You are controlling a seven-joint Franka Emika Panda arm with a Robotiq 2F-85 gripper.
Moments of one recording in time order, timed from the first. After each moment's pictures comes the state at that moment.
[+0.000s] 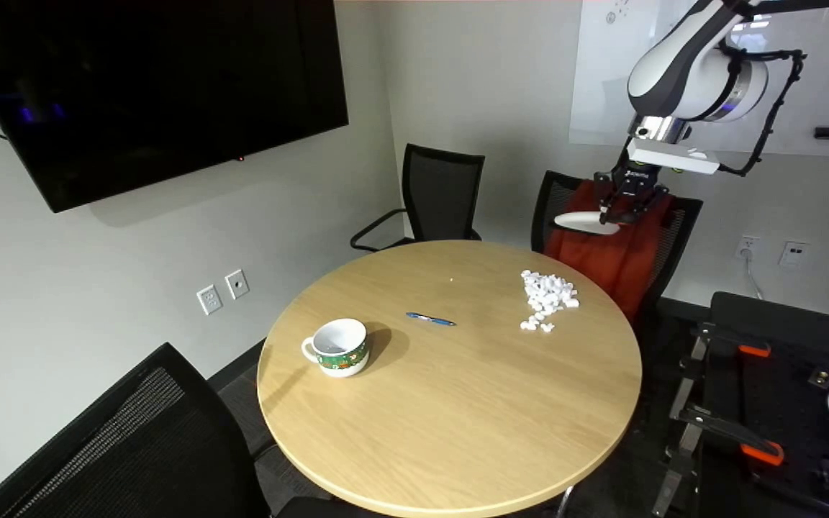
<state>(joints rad) -0.28 -0.08 -0.30 -2.64 0.37 2.69 0.22</state>
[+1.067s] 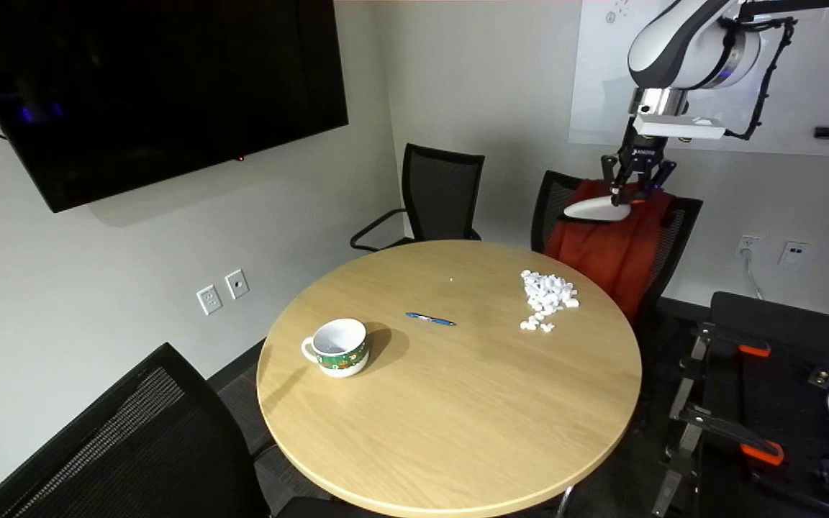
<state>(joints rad) -0.34 -0.05 -0.34 -2.47 0.19 2.43 0.22</state>
